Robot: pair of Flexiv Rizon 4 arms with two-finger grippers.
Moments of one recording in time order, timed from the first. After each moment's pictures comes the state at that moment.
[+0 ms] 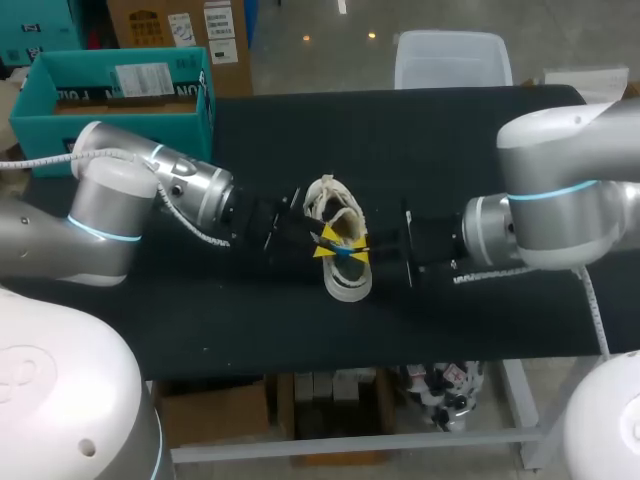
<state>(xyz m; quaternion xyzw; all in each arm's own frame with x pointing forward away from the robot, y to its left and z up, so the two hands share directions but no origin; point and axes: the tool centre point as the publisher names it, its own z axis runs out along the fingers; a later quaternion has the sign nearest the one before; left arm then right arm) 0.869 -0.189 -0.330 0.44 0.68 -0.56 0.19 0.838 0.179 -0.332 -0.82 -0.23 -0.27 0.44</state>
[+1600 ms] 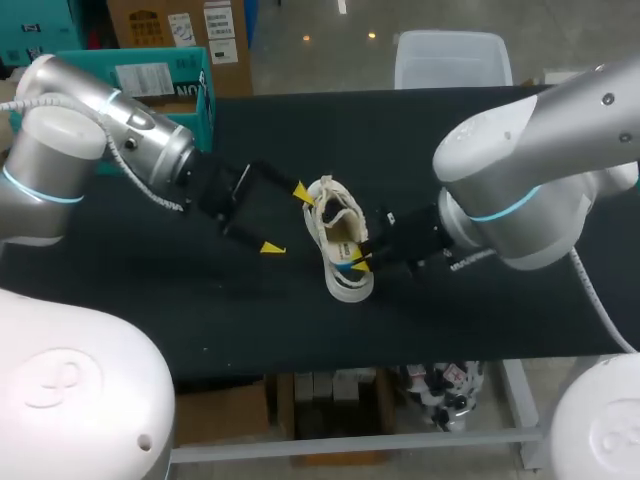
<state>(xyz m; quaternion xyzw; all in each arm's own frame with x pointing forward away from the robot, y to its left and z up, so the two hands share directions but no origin) 0.858 -0.124 -0.267 0.48 0.70 -0.49 0.18 0.834 0.176 -0.361 -0.86 -0.33 -0.23 0.32</state>
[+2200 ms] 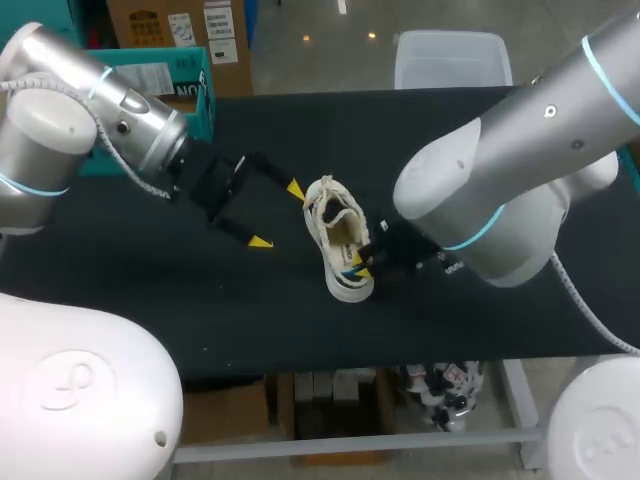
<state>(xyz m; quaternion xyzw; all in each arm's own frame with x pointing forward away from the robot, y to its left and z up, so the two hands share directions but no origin) 0.856 -0.109 -0.254 0.49 0.74 -0.43 0.17 0.835 0.169 -0.377 -0.88 -0.34 -0.23 0.24</state>
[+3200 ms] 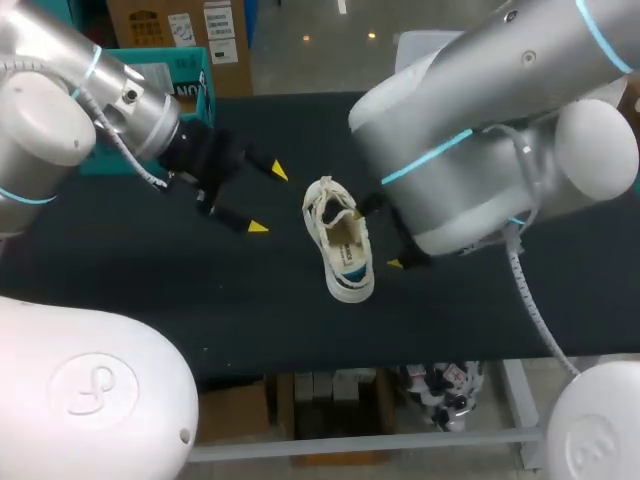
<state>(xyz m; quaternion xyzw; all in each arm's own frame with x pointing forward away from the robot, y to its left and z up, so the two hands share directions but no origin) 0.872 -0.086 -0.242 0.22 0.90 -0.36 0.12 0.838 0.142 -0.307 -0.86 -0.40 -0.31 0.11</state>
